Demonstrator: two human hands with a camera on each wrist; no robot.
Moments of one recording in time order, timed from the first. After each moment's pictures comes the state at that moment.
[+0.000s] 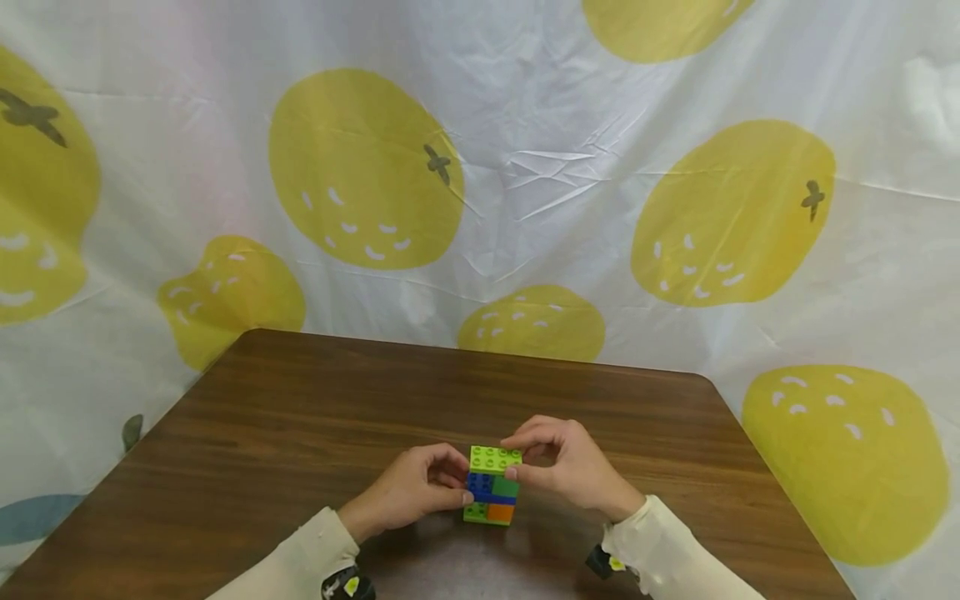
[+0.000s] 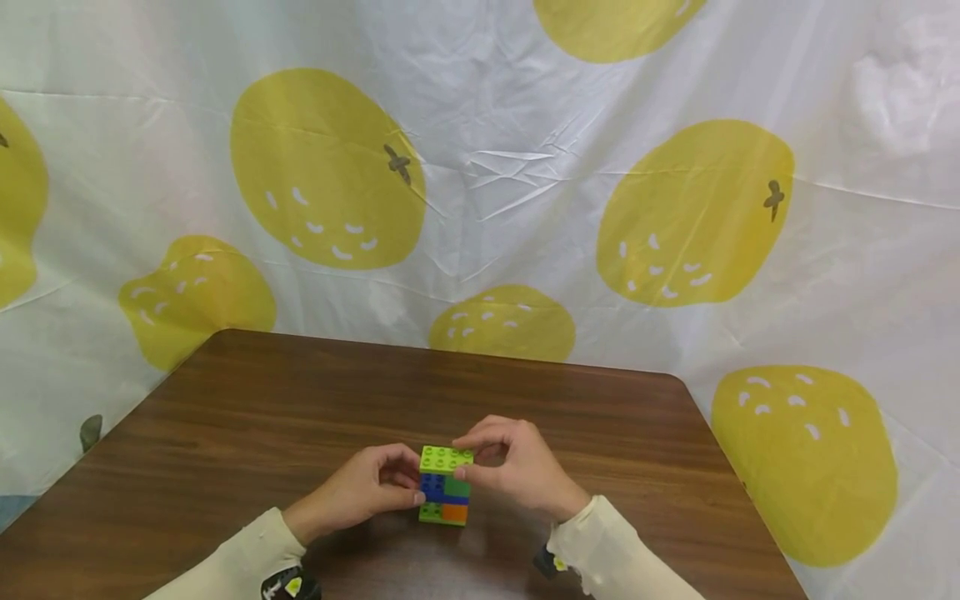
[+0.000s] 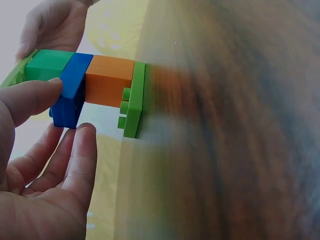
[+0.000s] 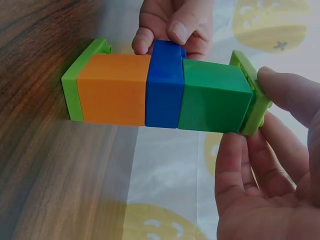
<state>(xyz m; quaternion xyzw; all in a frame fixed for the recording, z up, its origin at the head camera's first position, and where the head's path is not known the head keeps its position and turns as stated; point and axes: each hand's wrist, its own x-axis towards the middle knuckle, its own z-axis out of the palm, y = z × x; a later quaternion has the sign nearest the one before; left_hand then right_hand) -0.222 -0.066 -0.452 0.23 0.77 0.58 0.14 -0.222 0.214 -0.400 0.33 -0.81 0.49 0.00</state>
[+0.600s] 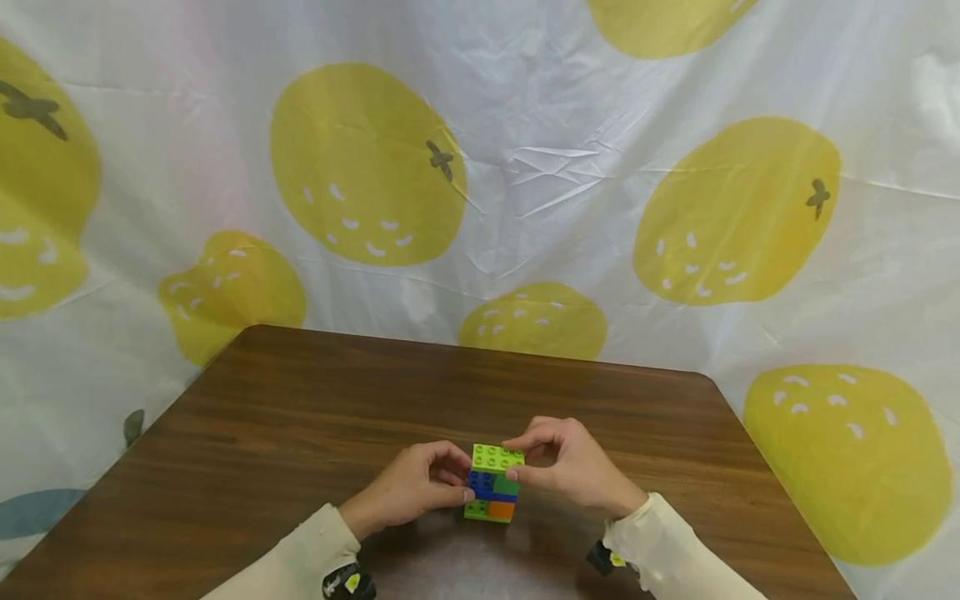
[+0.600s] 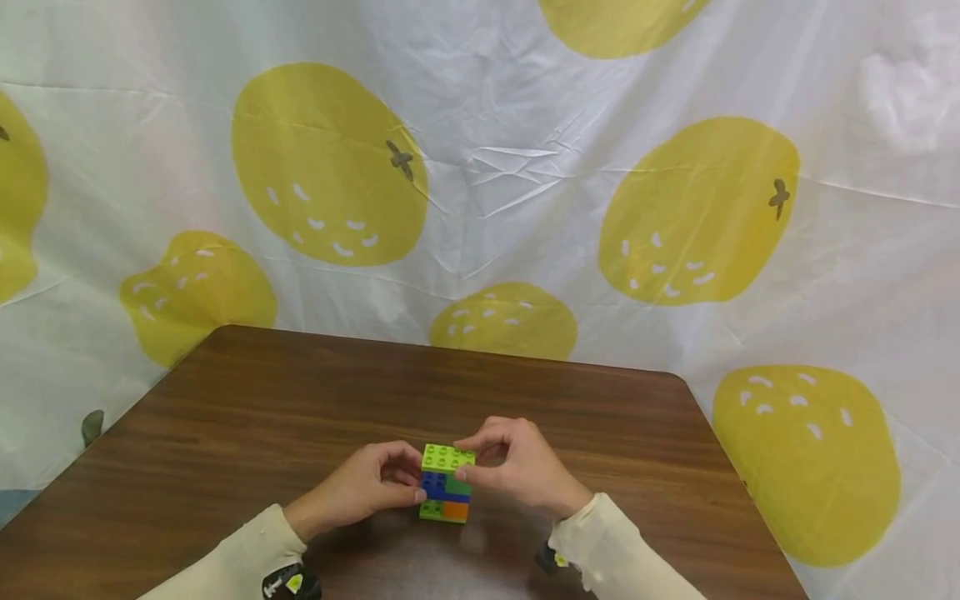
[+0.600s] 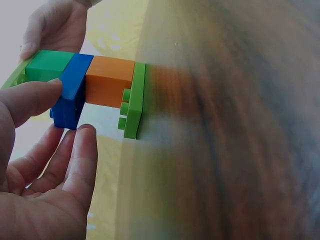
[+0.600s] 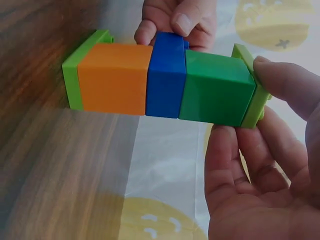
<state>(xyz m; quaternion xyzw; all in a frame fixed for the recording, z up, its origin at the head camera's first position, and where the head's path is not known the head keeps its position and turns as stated) -0.222 -0.067 -0.451 0.23 0.77 0.58 0.14 -0.224 0.214 -0.400 0.32 -0.82 0.48 -0.02</state>
